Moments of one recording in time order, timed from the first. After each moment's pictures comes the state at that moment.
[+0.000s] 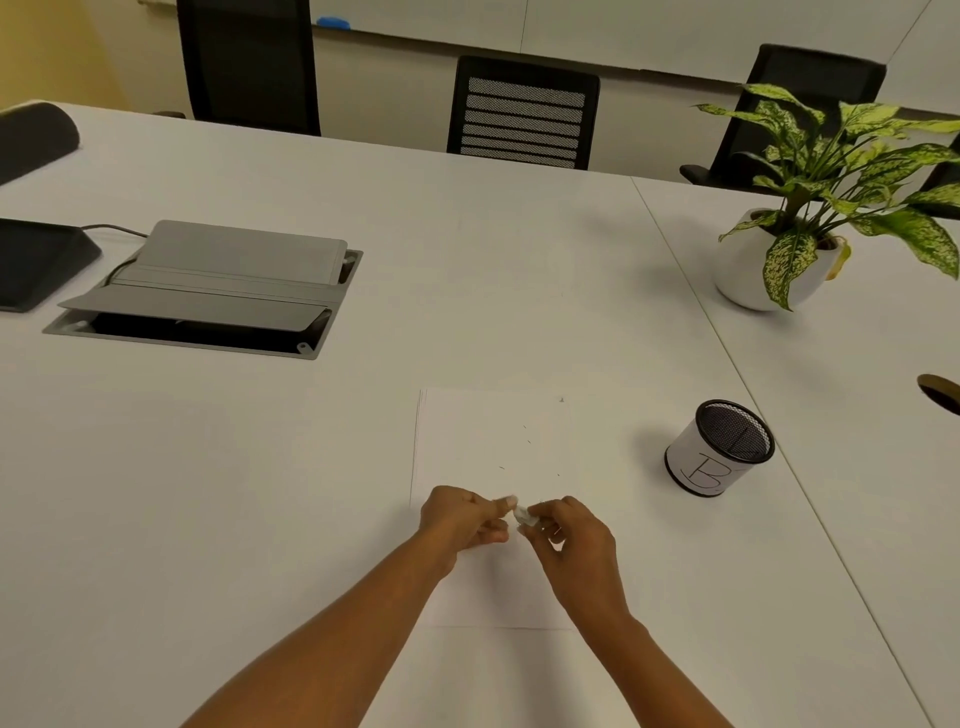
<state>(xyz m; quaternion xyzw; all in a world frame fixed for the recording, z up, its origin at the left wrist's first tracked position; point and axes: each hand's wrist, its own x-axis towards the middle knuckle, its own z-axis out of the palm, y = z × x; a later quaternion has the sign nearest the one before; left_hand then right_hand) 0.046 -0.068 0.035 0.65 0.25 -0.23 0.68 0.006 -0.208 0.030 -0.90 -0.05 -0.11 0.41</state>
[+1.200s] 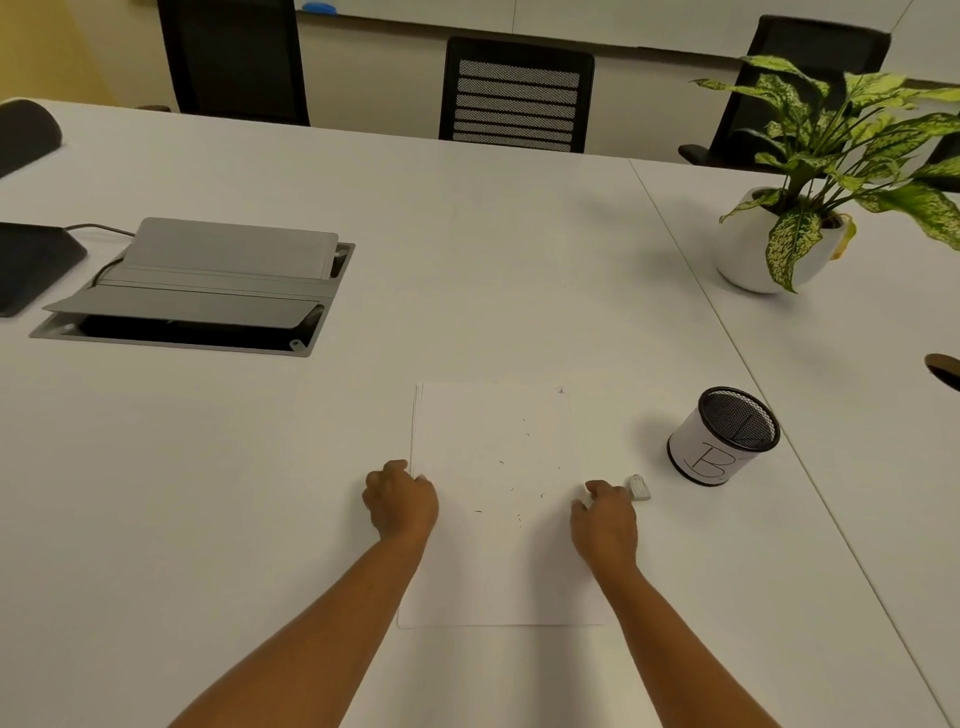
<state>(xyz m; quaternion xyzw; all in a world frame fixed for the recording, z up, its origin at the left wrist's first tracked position) 0.064 -0.038 0.012 0.84 0.32 -0.03 0.44 0.051 -0.233 0.001 -0.91 0.23 0.02 0.35</state>
